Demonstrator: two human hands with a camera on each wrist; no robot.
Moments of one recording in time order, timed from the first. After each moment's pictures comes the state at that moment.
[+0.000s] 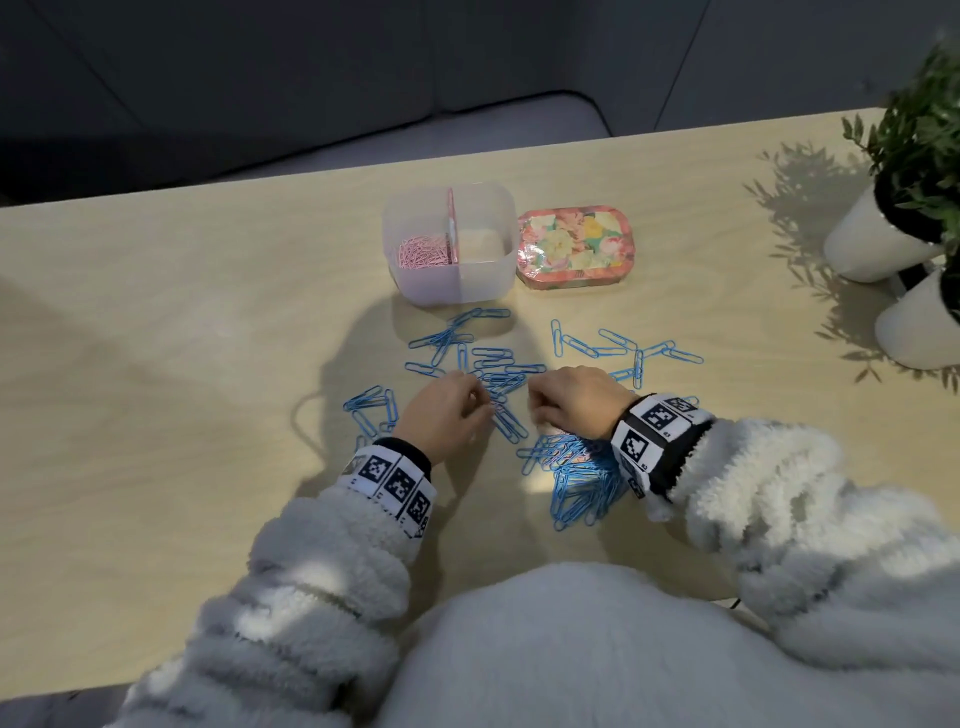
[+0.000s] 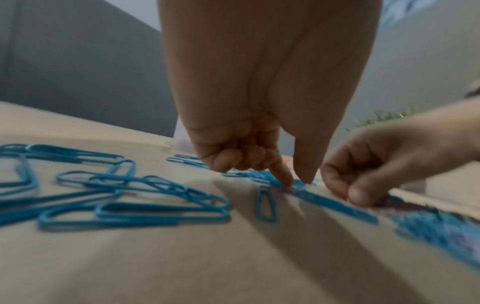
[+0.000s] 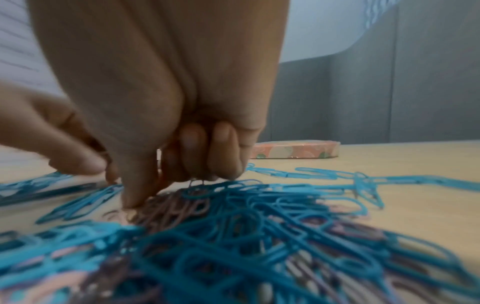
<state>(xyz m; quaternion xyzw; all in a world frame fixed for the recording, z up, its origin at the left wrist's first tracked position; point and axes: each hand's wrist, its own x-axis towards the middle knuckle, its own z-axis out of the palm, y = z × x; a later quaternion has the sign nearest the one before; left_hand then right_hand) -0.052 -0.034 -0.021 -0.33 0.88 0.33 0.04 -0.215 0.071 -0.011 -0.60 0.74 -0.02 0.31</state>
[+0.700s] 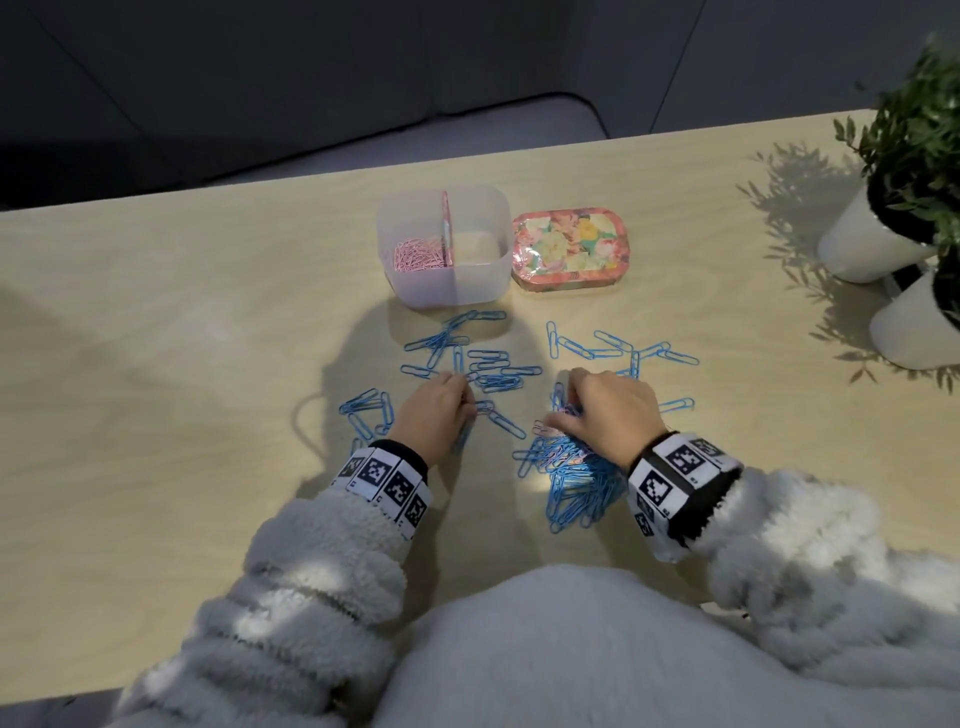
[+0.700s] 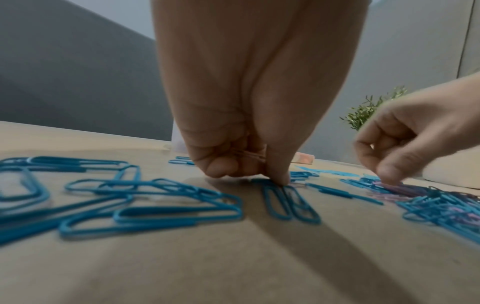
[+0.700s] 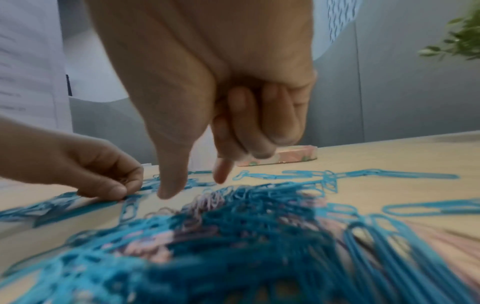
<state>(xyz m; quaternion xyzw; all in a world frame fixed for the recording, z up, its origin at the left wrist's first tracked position) -0.049 -0.039 -0.032 -0.31 0.91 0.27 0.04 -0.211 0.099 -0.005 -0.50 0.85 -0.03 0.18</state>
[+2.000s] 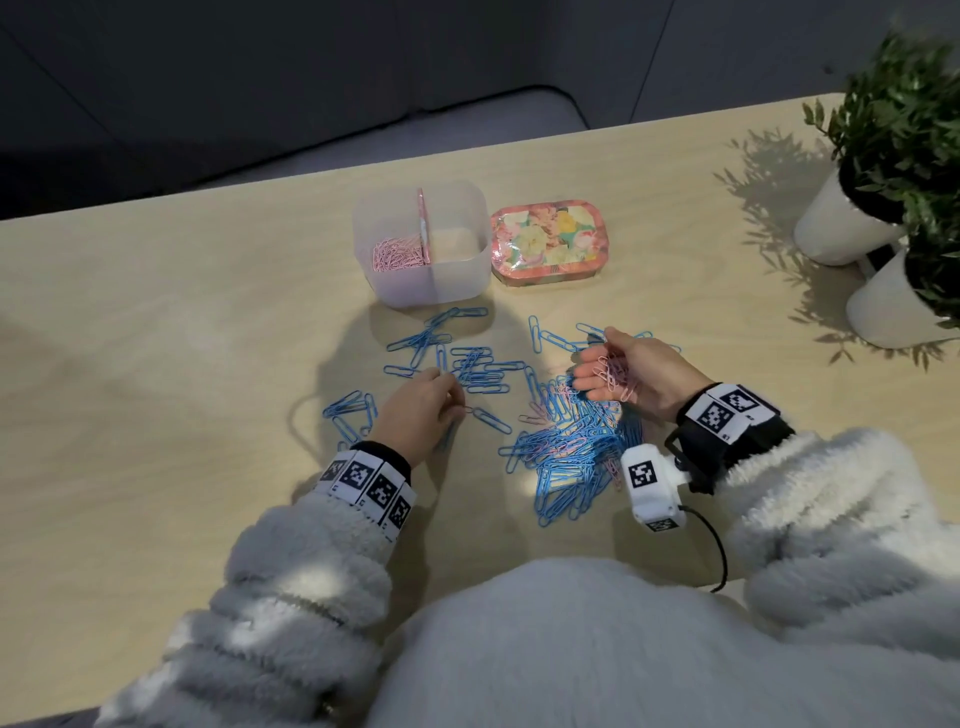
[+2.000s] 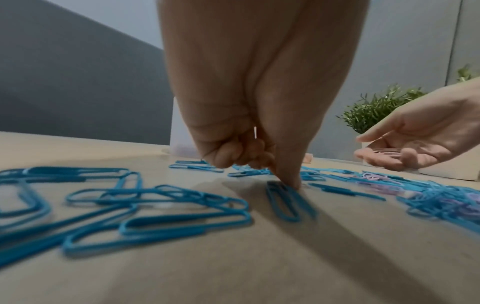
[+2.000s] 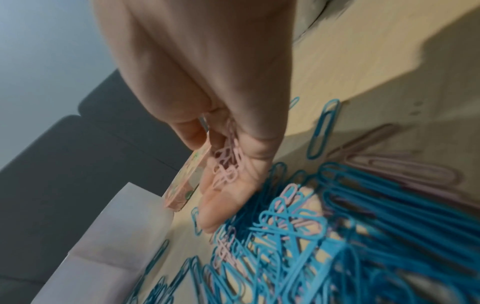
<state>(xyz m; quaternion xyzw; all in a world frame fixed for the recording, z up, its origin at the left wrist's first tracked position) -0.050 -0.039 -0.025 -0.30 0.91 0.29 0.04 -0.269 0.101 -0.007 0.01 0.67 -0.50 0.56</state>
